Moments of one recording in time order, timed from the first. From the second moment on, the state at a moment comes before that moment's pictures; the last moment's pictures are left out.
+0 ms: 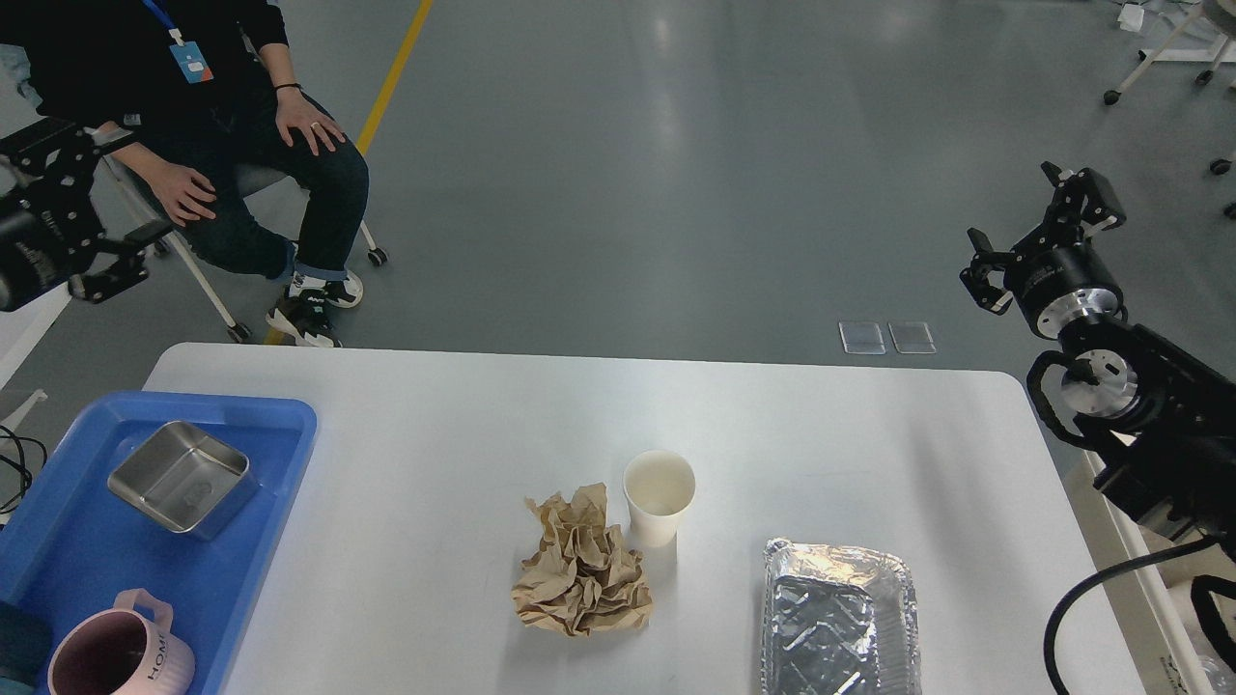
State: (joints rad) left arm -0.83 0.55 -0.96 -0.61 0.37 -0.63 -0.02; right arm 0.86 -0.36 0.61 0.47 0.21 0.25 0.32
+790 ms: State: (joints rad) left arm -0.65 0.07 -1.23 -0.60 -0.13 -0.59 -0.01; right arm 0.85 -0.35 0.52 0.47 0.20 0.22 0.32
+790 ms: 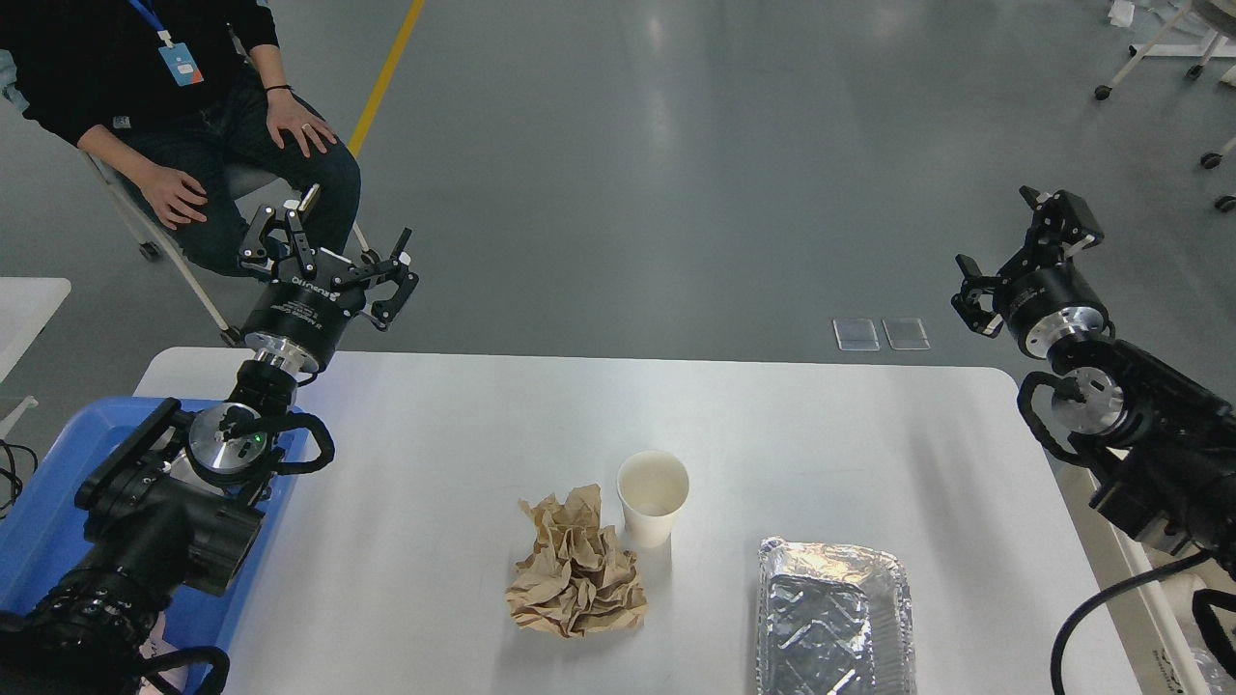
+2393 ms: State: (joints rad) left arm -0.51 0.00 -1.30 -0.60 -0.12 -0.69 -0.06; right arm 0.96 -1.59 0.00 1.59 -0.92 0.46 0.33
